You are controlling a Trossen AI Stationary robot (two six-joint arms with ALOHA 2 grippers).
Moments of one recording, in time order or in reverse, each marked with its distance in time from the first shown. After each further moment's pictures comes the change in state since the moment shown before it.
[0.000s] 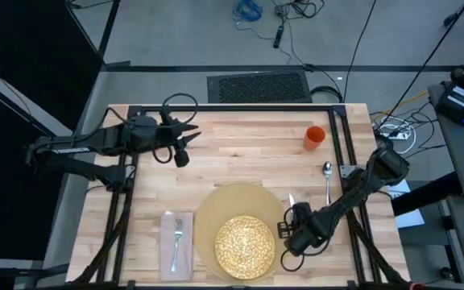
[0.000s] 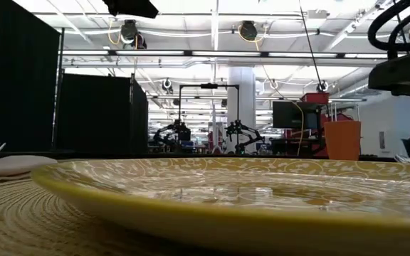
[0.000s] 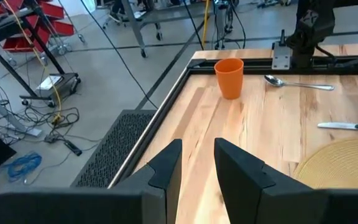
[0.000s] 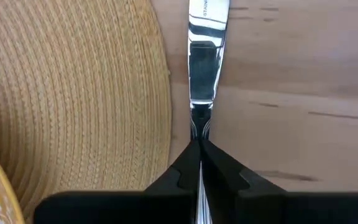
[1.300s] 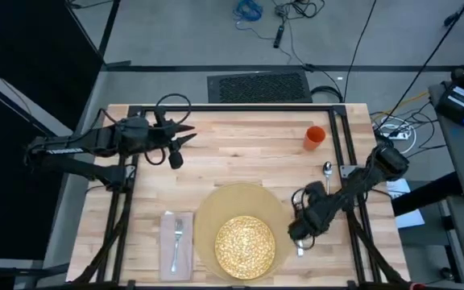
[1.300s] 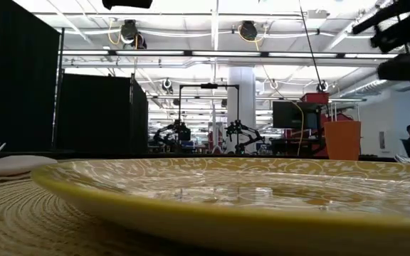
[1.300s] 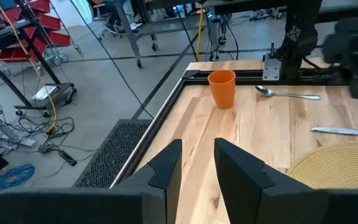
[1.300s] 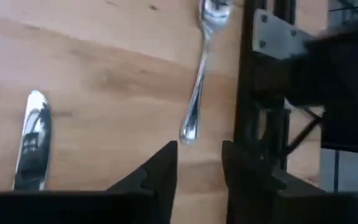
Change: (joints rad) left arm -0.031 -0.056 -0.001 -0.009 -0.003 0.001; right arm -0.149 -0.090 0.099 -0.725 -0.002 -0.243
